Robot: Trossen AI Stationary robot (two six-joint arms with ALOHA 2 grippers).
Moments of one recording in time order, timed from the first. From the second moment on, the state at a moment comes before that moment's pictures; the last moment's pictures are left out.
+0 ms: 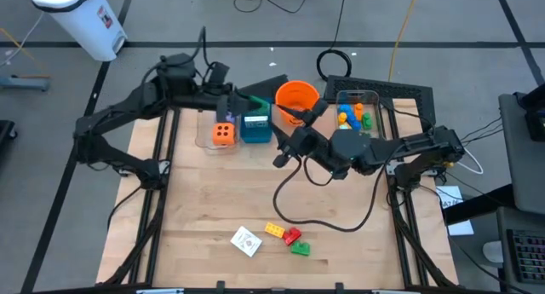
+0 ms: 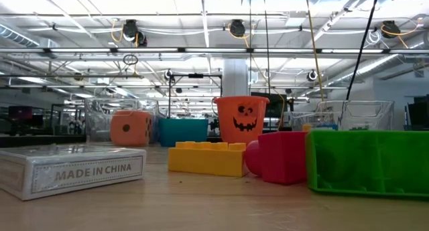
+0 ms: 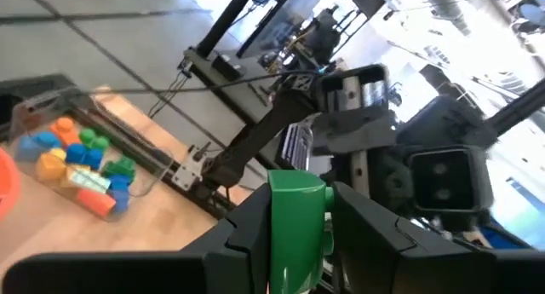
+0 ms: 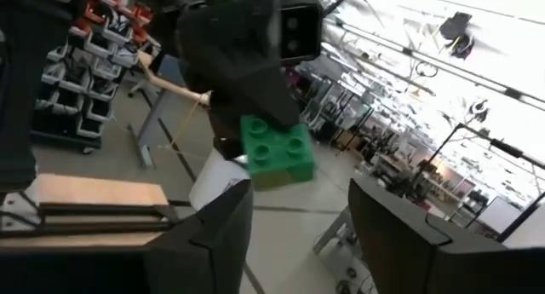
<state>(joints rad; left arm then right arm) 0.30 1.31 1.61 -0.39 0.34 -0.68 0.23 1.58 1.62 0.13 0.90 -0.64</state>
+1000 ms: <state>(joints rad) 0.26 1.43 1.61 -0.28 0.35 -0.76 0.19 1.58 1.62 0.00 0.89 -0.67</state>
